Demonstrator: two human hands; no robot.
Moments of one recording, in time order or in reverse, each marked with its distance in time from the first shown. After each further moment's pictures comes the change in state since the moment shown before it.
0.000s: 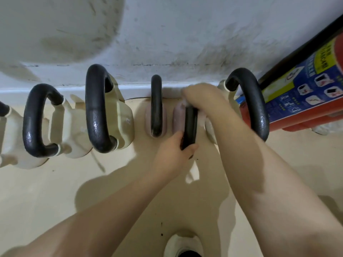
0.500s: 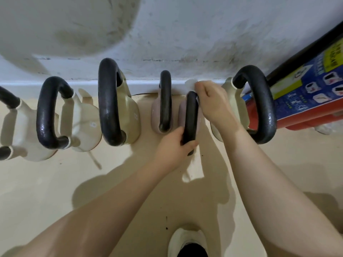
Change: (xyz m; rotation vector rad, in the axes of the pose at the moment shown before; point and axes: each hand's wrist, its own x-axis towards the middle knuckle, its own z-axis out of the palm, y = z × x) left_hand 0.001 -0.014 -0.016 -0.031 -0.047 0.013; right_hand -0.008 0.023 0.035 0.277 0.420 -0.423
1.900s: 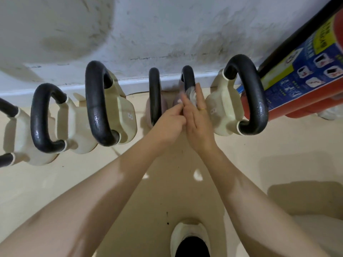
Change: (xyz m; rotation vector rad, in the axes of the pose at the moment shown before) left_hand 0.018 0.044 -0.005 -0.291 -0.102 -0.028; right_hand -0.054 0.032 0.039 0.327 0.019 -0.101
